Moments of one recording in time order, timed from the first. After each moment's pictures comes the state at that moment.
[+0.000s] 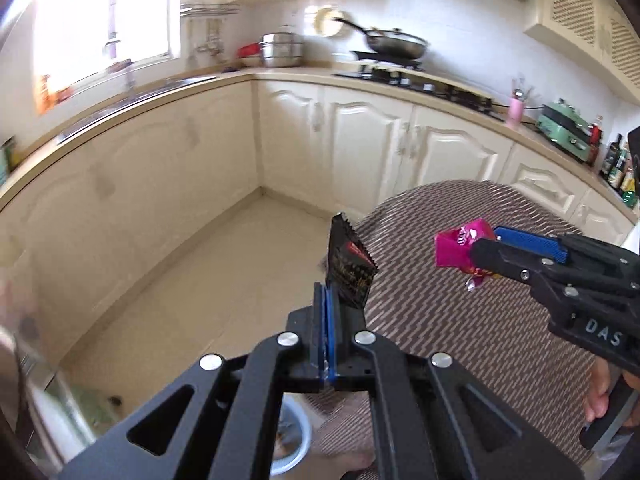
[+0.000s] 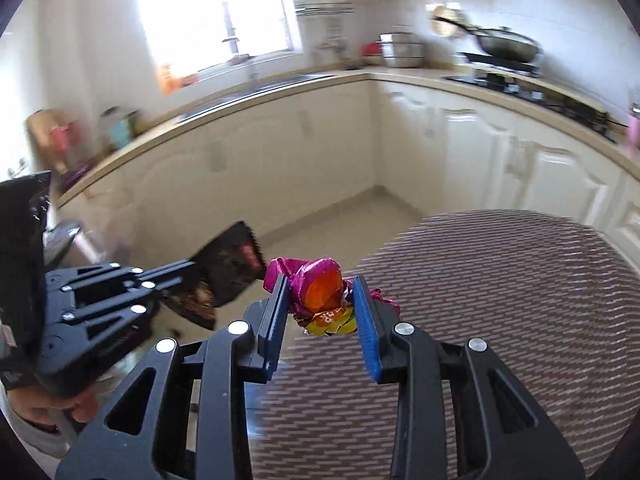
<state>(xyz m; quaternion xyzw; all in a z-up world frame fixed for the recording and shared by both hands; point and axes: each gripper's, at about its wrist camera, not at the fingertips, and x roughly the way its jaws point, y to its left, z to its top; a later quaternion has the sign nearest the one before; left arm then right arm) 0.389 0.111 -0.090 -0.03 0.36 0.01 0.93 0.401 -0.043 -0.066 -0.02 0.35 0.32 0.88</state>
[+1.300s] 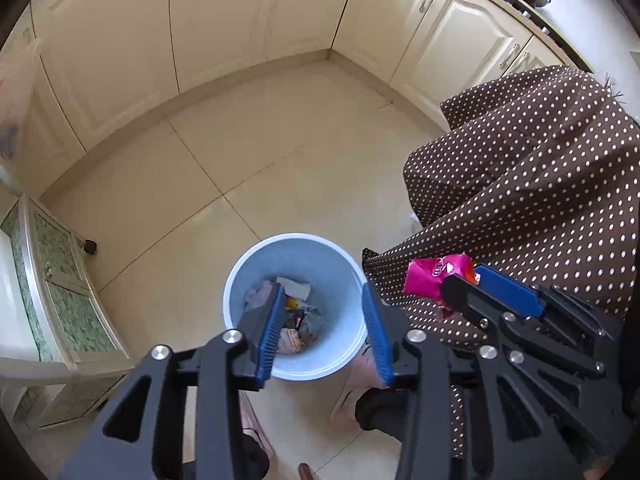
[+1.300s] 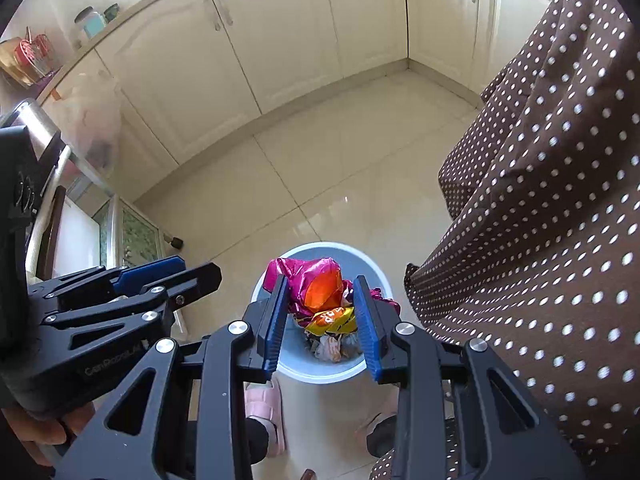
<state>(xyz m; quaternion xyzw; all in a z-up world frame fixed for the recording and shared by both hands) 0.342 0.276 -0.357 -0.16 0.52 0.05 0.84 0.363 0.117 -0.312 -0.05 0.52 0.28 0.81</state>
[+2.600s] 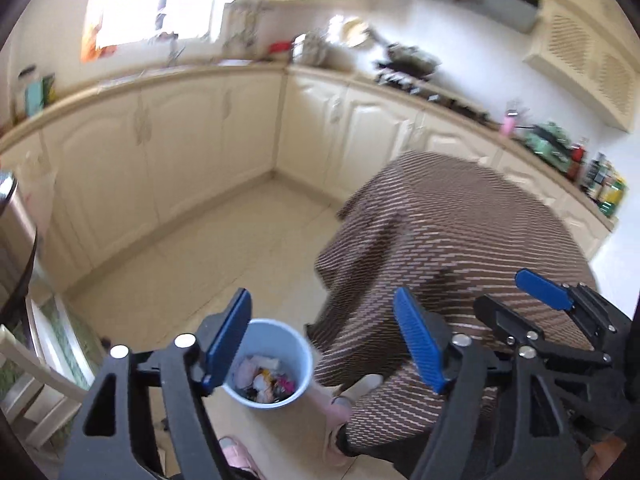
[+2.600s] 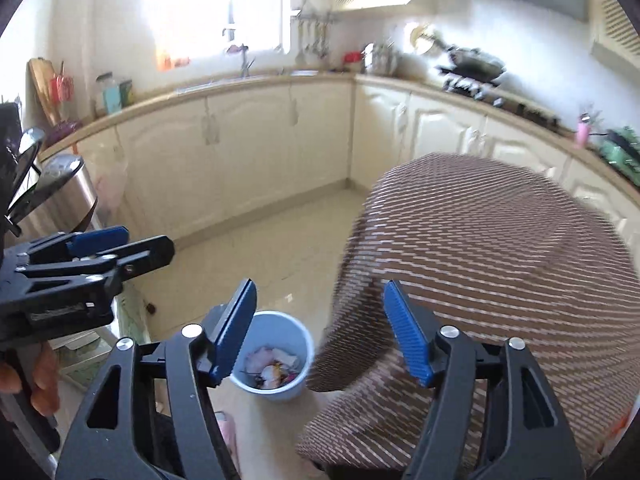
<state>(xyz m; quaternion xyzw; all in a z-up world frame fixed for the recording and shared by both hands) 0.189 0.164 -0.128 -0.08 0.32 -0.02 0.94 0.193 -0.045 -0.102 -0.07 0.30 0.19 0.93</state>
